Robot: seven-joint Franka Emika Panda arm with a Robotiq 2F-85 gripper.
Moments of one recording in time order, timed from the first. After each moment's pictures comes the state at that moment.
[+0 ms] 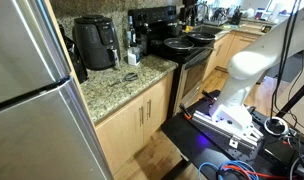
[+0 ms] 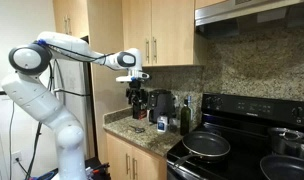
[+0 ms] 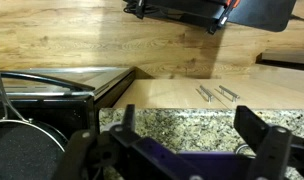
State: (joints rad) arm 0.02 -0.55 0.00 -2.28 -0.09 1.65 -0.19
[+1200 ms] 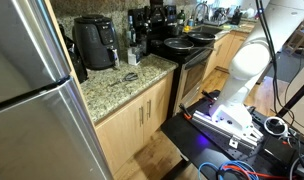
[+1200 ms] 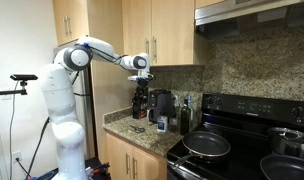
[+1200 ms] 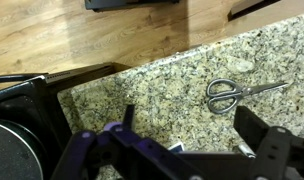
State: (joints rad) arm 0.08 -0.10 0.12 -1.88 0.03 1.65 0.27
